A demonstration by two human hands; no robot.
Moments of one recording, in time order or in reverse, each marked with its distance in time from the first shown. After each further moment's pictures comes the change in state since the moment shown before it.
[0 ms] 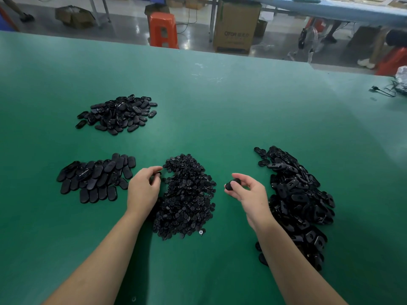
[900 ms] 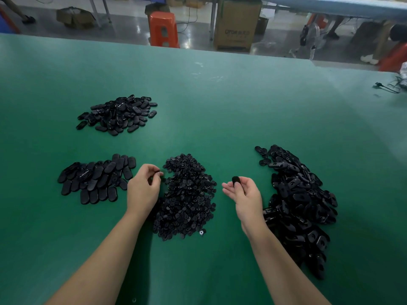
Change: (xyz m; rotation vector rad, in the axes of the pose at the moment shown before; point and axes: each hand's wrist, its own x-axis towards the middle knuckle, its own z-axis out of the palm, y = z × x) left_hand -0.002 0.006 -0.003 -0.111 0.009 -0.102; right_hand -0.003 0.022 0.011 -0.014 0.057 -0.067
